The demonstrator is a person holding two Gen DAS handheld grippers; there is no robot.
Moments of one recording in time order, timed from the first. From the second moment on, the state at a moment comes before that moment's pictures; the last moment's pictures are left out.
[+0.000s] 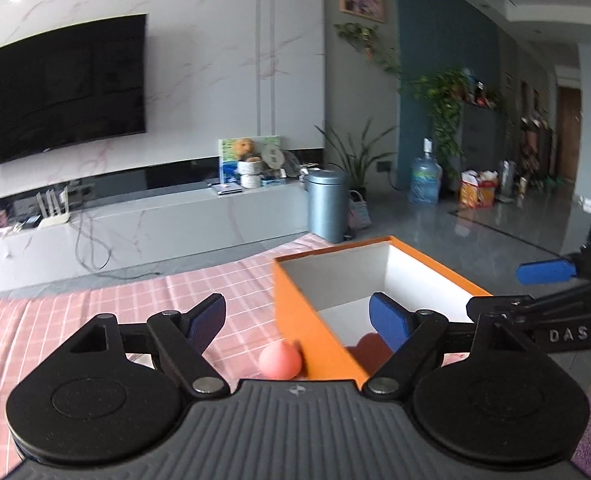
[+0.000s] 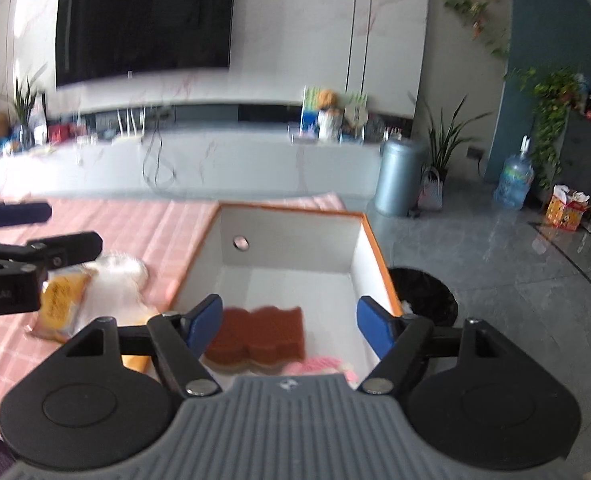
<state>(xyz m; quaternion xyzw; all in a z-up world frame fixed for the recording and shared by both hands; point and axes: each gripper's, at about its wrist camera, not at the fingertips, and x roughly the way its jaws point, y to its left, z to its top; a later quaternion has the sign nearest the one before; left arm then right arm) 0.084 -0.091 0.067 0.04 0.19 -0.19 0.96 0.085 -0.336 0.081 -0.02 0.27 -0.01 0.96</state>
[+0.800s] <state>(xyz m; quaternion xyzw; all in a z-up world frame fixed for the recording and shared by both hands) 0.051 0.024 0.016 -0.01 0.23 -0.06 0.97 0.049 -0.199 0.029 -0.03 0.19 0.07 0.98</state>
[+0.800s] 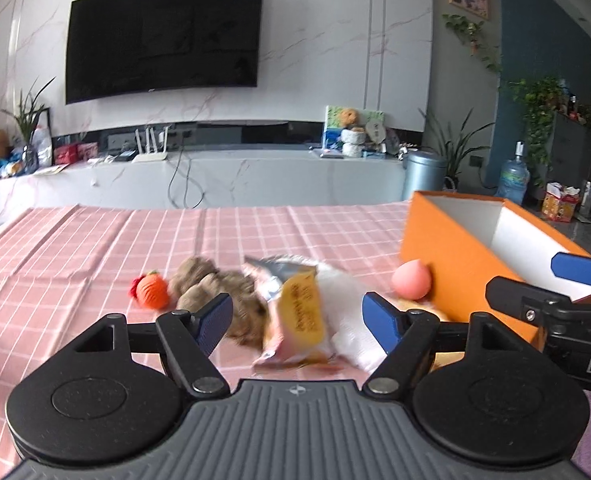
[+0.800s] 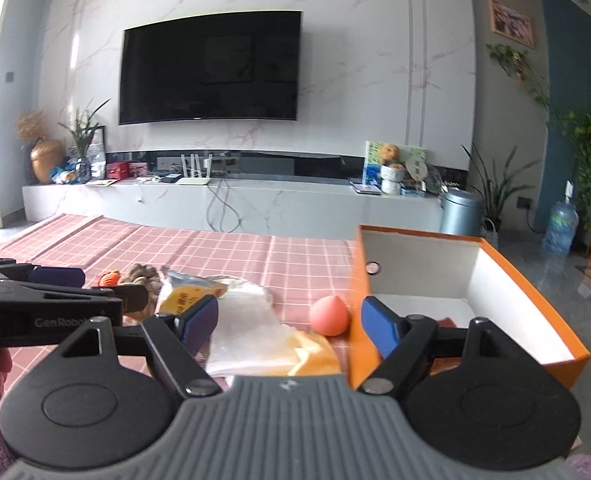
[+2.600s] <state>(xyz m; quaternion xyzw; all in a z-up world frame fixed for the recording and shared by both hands) 0.128 0.097 -0.011 -0.11 0.34 -0.02 0.93 0.182 -0.126 -0.026 0.00 0.31 0.20 0.93</state>
